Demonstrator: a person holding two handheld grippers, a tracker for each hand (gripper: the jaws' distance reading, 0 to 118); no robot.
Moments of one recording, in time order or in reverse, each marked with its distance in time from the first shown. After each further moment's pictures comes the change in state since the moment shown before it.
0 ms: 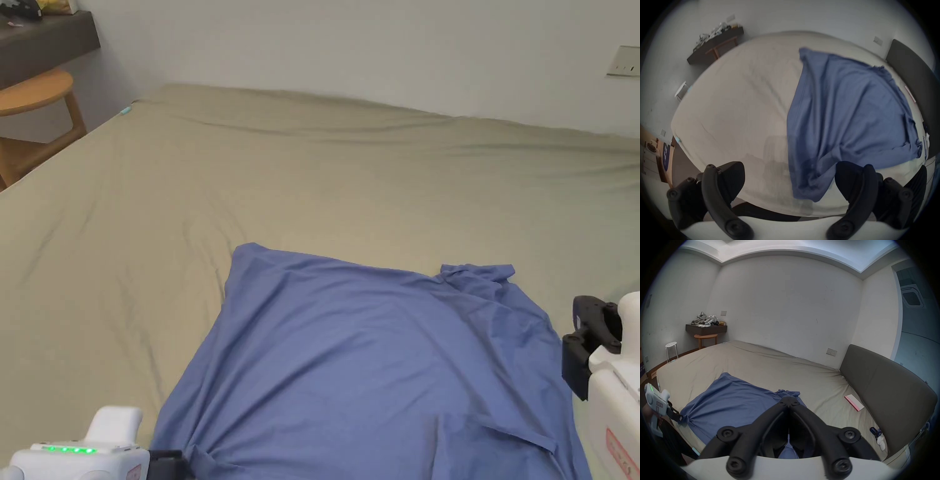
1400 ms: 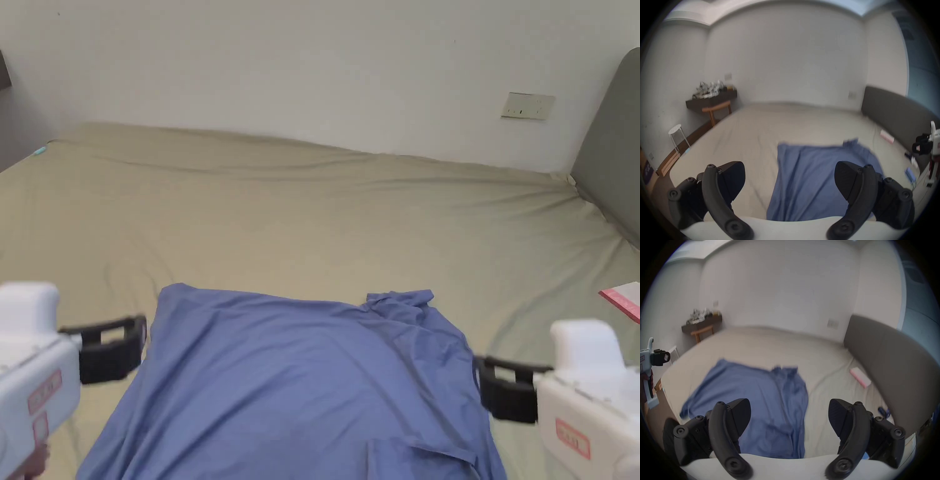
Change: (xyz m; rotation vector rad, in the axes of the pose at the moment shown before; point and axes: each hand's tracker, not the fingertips) left arm 0.040 0.112 0.176 0.774 -0.160 -0.006; right arm 0.063 -0.011 -0.027 -0.146 0.049 -0.123
